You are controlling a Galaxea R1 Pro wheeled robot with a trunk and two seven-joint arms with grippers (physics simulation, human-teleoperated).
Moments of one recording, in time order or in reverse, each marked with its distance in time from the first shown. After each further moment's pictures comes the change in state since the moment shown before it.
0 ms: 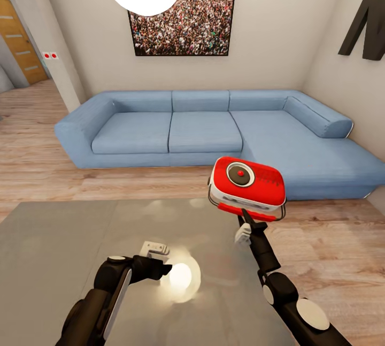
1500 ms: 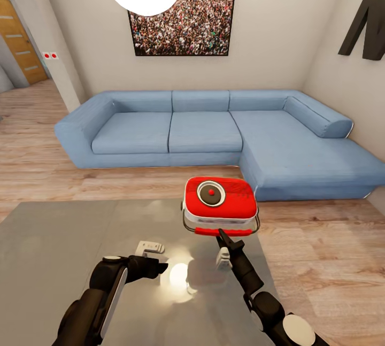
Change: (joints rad) left arm 0.000 0.000 0.044 0.002 -0.001 0.002 0.000; right arm 0.000 -0.005 0.254 0.084 -0.013 0.000 -0.052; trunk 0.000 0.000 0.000
